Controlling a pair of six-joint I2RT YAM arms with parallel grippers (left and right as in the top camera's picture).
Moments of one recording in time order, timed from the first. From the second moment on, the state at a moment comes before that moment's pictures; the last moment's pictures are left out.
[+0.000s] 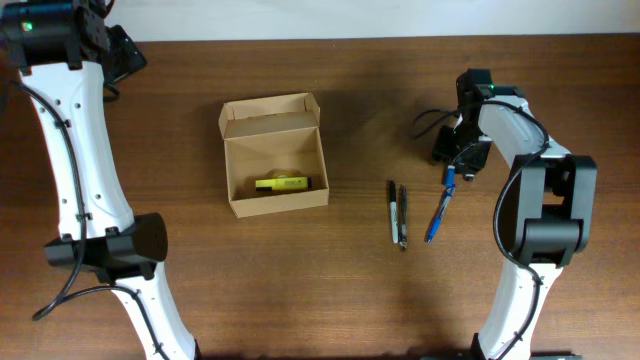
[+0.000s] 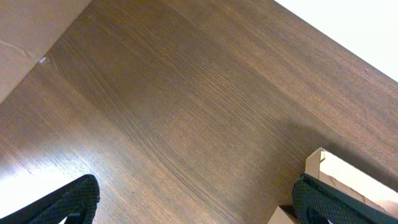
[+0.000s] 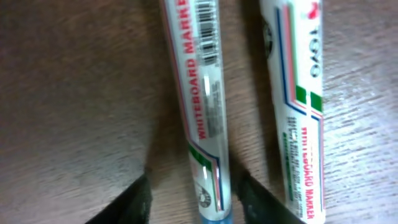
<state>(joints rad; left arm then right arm) 0.11 2.19 2.77 -1.68 -0.37 -0.49 -0.04 2.22 1.66 -0.99 -0.04 0.37</state>
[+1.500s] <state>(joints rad) 0.11 2.19 2.77 -1.68 -0.37 -0.49 0.61 2.19 2.15 -1.16 -0.18 -0.95</state>
